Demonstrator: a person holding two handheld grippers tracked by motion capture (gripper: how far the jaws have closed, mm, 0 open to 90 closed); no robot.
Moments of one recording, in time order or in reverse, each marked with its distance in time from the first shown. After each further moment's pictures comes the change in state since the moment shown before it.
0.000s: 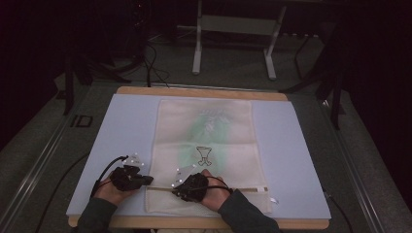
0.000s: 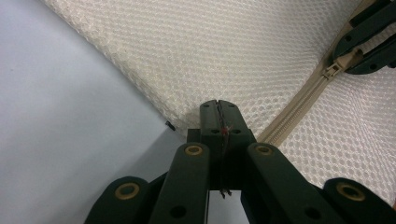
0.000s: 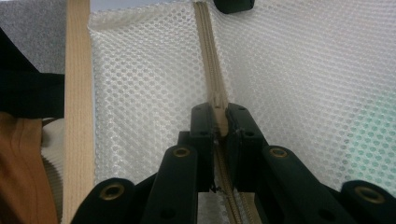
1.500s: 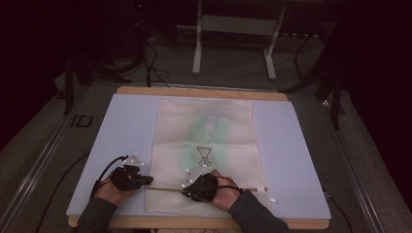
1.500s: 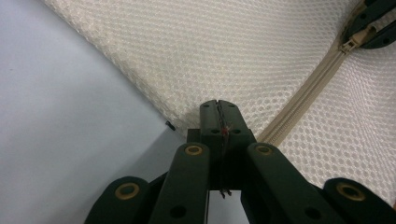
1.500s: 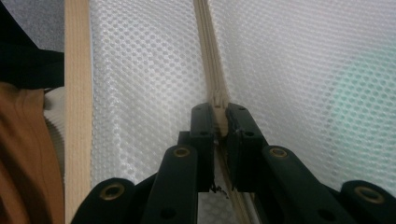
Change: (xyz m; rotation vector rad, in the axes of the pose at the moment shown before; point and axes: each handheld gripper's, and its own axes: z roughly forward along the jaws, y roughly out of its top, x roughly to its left) left arm 0.000 0.000 0.000 0.001 -0.003 -0.006; right arm -0.006 -0.021 -0.016 0.035 0.006 0.004
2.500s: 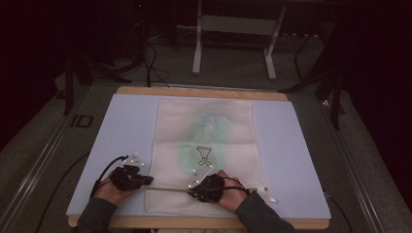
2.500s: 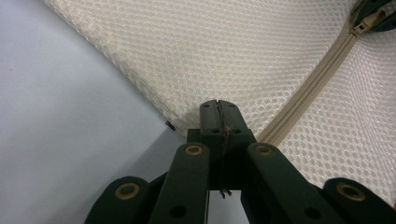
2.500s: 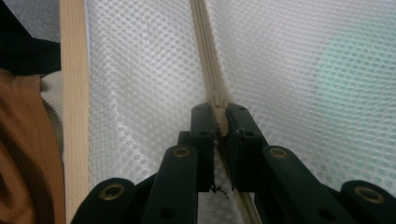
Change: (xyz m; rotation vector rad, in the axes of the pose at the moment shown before) left arm 0.000 0.000 0.000 0.001 0.000 0.002; right arm -0.001 -0.013 -0.011 0.018 -0.019 0.009
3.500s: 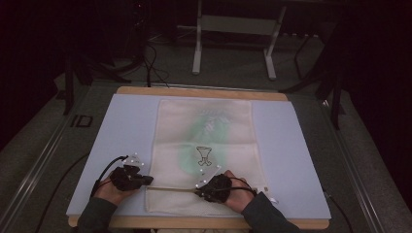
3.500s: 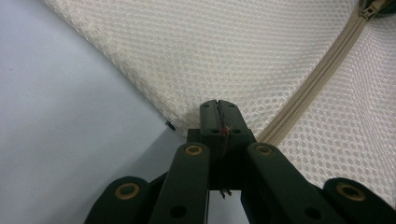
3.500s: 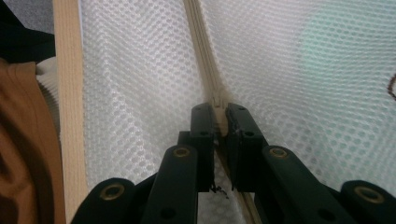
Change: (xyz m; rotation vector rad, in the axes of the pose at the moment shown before) left arm 0.000 0.000 0.000 -0.001 -0.003 -0.002; right arm -0.004 -0.015 -0.012 0.007 -0.017 0.020
